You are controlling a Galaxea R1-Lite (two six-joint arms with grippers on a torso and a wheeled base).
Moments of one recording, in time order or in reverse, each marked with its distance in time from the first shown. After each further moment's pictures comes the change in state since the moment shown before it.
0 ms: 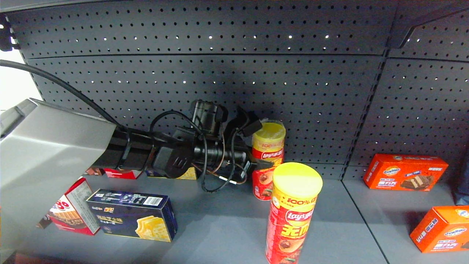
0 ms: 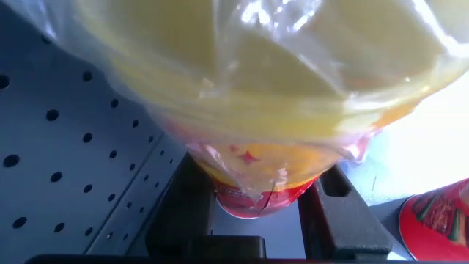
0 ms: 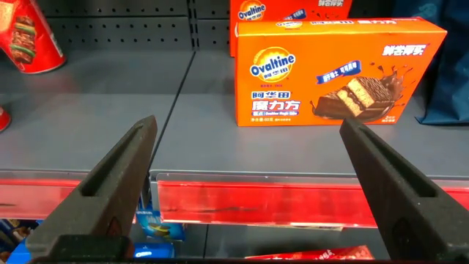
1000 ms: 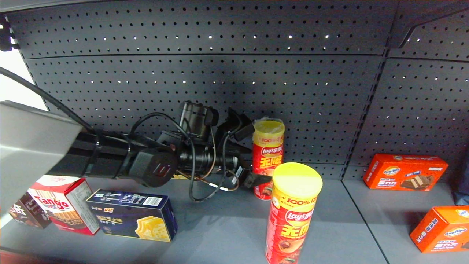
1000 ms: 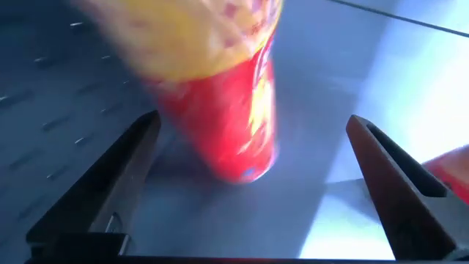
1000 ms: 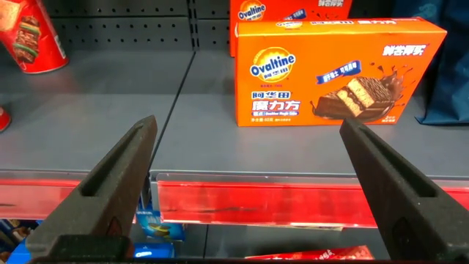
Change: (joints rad) left arm -0.002 -0.123 0.156 -0.011 0.140 -0.019; right arm 0.000 0.000 0.000 0.000 0.000 0.000
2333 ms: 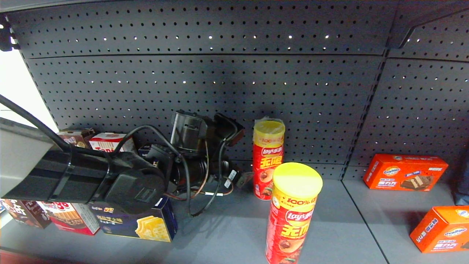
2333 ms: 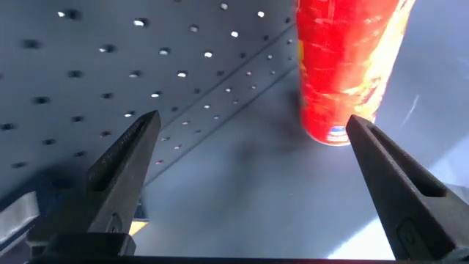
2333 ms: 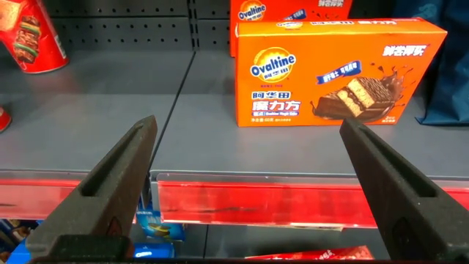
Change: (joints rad) left arm -0.058 -0.077 0.181 -0.135 0.447 -0.054; right arm 0.000 0.000 0.000 0.000 0.000 0.000
